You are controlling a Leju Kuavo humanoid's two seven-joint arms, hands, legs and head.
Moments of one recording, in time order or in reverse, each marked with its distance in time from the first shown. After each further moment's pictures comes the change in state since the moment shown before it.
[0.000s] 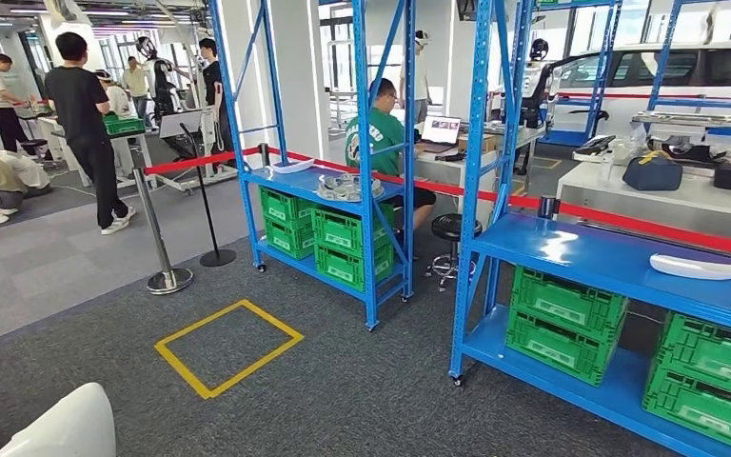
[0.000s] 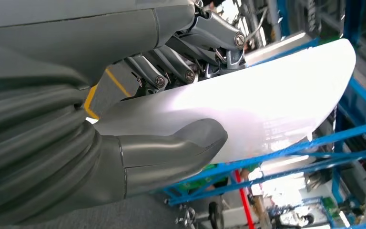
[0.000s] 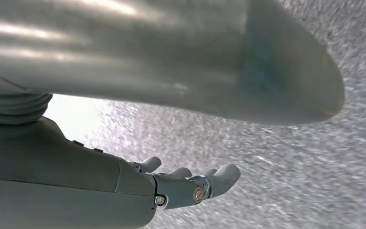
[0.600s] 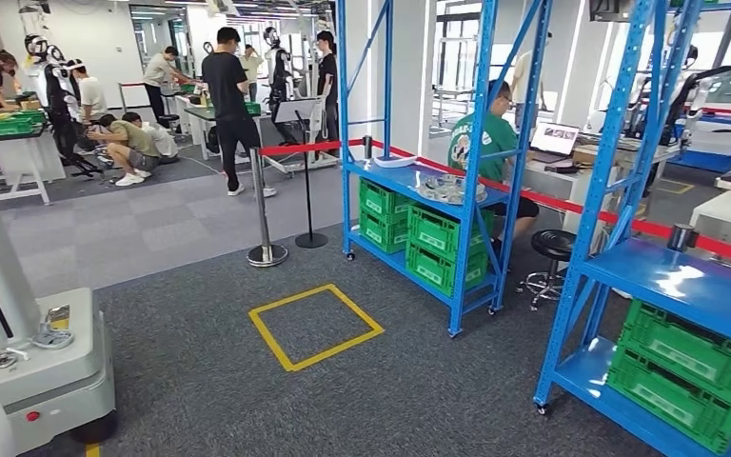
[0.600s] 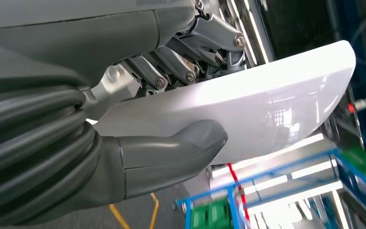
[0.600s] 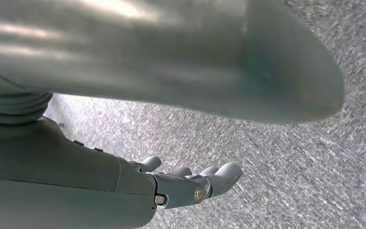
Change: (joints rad) left arm 0.139 0.062 0.177 -0.196 0.023 0.036 0.003; right arm 0.002 0.047 0.021 0.000 0.028 0.011 0.001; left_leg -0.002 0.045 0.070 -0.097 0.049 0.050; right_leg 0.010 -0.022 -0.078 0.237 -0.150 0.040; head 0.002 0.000
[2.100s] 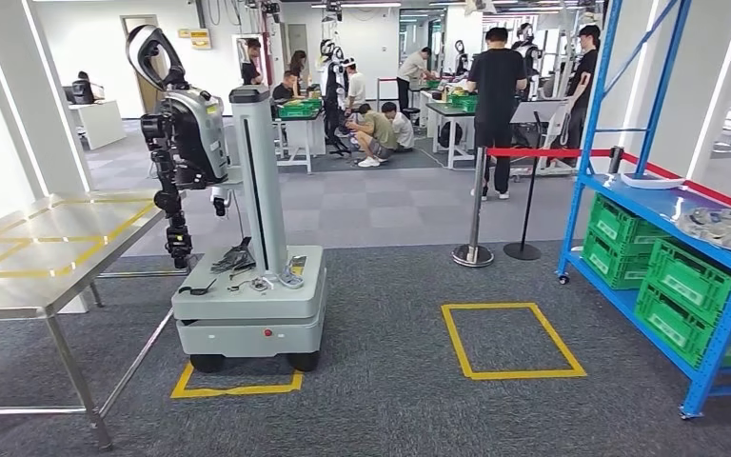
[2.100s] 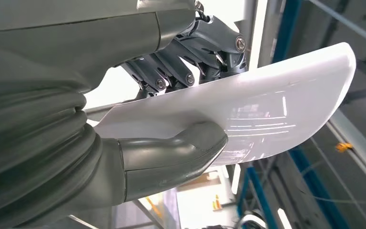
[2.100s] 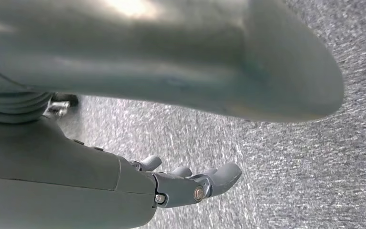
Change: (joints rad) left arm 0.003 -0.012 0.455 -0.052 0.231 0.141 -0.036; right arm 0.002 0.023 0.043 0.000 0.003 0.013 -0.039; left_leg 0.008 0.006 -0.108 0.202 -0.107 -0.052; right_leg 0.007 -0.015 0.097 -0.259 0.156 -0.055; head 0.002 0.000
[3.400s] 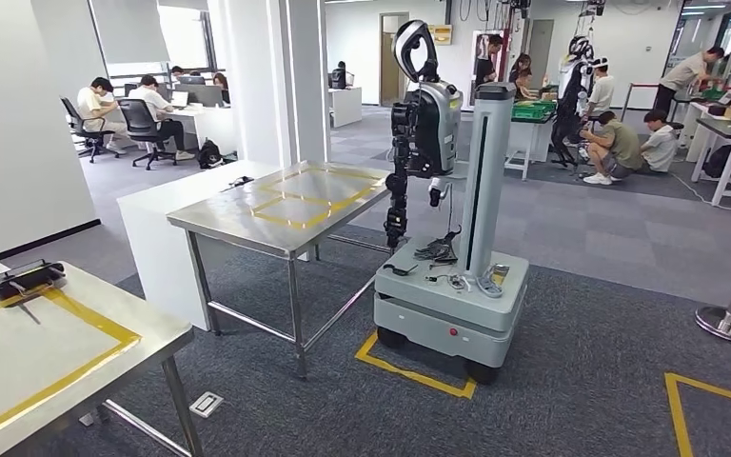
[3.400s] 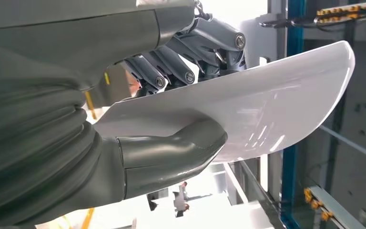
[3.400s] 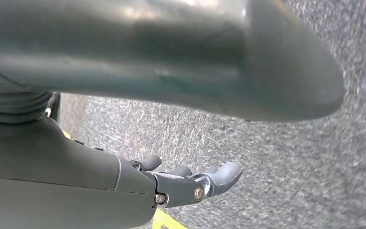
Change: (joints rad) left arm -0.134 0.193 -0.212 0.106 -0.027 0.175 0.005; right arm -0.001 -0.010 0.016 -0.001 -0.008 -0.018 0.060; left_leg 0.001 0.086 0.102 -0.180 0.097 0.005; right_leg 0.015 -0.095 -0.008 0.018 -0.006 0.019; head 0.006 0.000
